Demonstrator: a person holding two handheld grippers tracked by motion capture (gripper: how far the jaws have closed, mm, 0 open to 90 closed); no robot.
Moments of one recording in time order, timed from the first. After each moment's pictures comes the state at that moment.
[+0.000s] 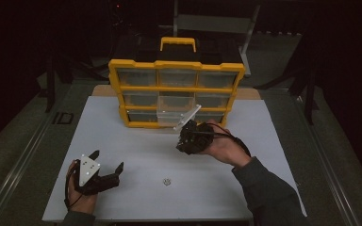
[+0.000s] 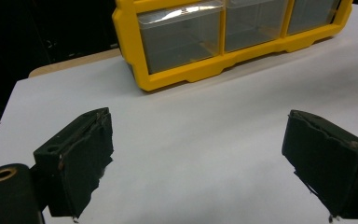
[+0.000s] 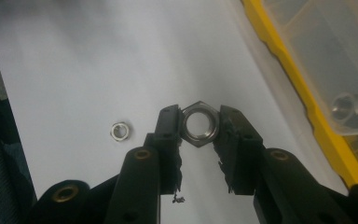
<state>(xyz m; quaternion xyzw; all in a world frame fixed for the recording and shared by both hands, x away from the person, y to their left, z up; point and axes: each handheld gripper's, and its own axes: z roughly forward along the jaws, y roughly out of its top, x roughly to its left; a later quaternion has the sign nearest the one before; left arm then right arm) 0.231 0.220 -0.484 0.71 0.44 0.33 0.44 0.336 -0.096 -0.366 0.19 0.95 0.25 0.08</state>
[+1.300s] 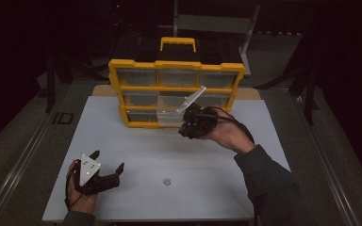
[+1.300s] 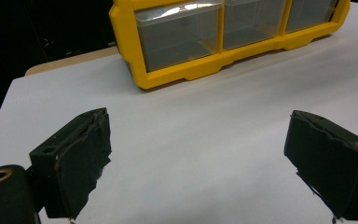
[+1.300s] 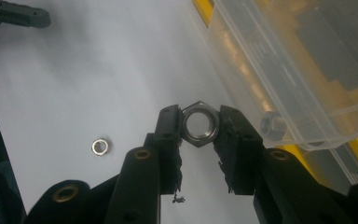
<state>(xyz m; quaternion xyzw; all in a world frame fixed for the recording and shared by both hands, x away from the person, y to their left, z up) 0.232 0.220 -0.485 0.72 0.44 0.33 0.43 0.358 -0.101 -0.331 0.21 0.94 0.26 0.10</state>
